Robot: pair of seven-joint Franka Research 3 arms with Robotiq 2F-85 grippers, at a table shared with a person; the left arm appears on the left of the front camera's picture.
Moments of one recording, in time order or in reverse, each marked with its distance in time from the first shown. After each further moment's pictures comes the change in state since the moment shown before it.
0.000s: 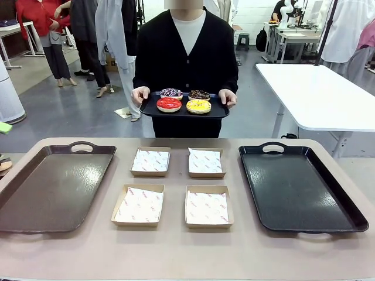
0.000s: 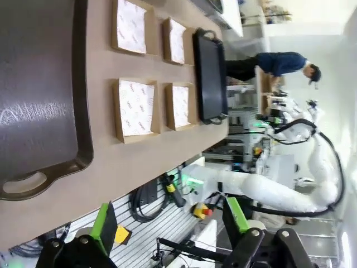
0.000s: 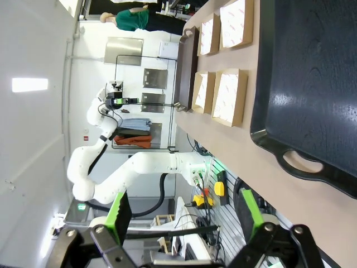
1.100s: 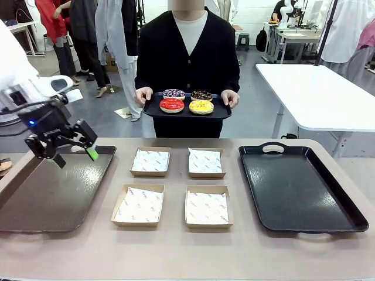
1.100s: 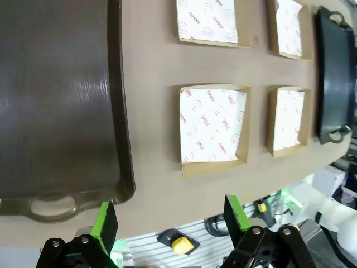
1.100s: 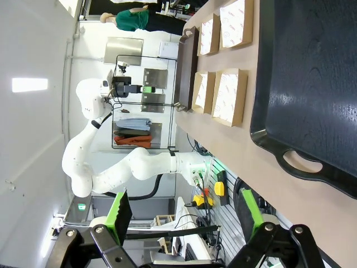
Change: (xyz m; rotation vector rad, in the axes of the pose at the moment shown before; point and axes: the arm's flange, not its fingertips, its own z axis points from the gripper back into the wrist) left arm 0.054 -0.075 -0.180 0.623 0.115 -0.038; right arm 0.000 0.000 0.000 0.000 0.000 -0.001
